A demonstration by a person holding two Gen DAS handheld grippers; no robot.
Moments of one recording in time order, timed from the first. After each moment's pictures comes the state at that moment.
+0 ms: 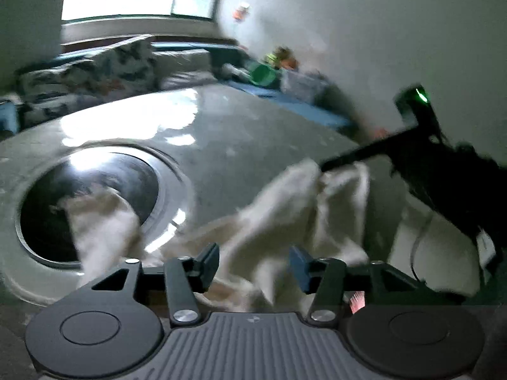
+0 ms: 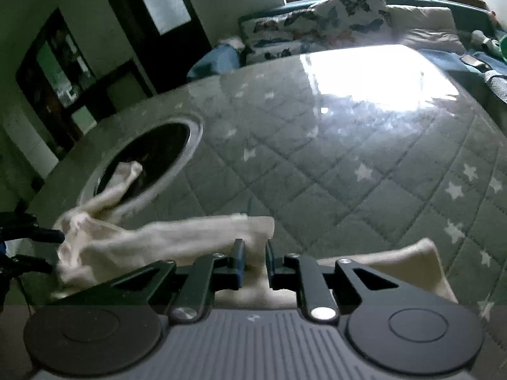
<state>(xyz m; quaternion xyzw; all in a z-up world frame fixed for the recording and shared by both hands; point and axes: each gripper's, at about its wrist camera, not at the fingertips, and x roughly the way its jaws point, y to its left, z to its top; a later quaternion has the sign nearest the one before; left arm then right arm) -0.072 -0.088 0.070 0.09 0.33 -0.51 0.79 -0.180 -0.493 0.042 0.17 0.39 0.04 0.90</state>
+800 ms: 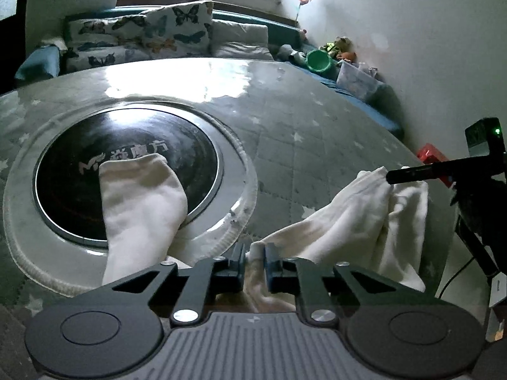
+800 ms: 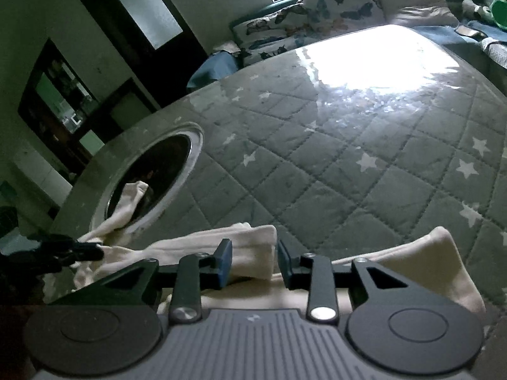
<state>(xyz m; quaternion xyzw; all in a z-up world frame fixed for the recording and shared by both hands) -0.028 -0.096 0.042 0.06 0.41 -0.44 0.80 -0.172 -0.504 0.024 0.24 0.39 0.05 0.89</state>
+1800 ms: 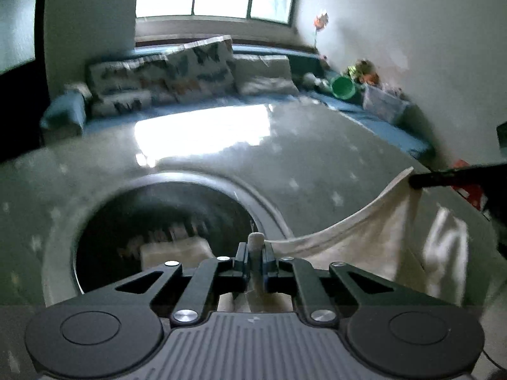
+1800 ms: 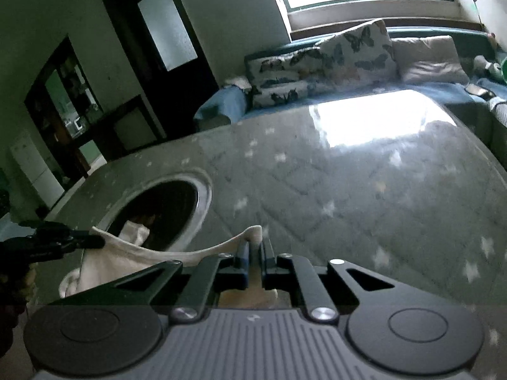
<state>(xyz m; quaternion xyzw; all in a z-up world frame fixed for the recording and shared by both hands) 0.017 -0.123 0.083 0.09 0.32 -0.39 0.86 -0.125 -0.488 0.069 0.17 0.32 0.04 0.93</state>
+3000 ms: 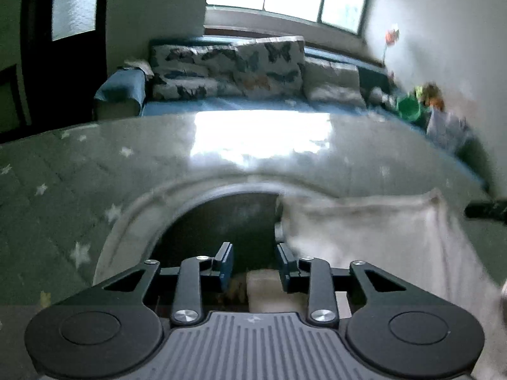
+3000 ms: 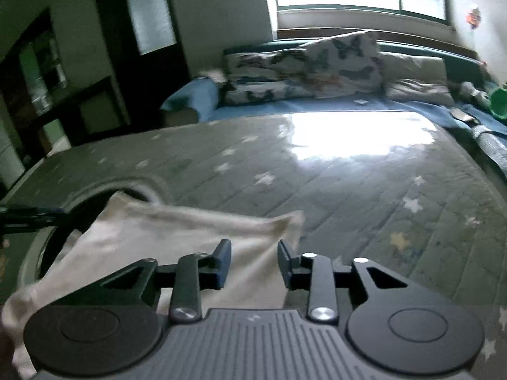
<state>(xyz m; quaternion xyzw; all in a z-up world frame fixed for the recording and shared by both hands) 0.112 -0.085 0.041 0.06 0.36 -0.29 0.89 -0.042 -0.450 0.043 0.10 0.35 -0.01 0.93</state>
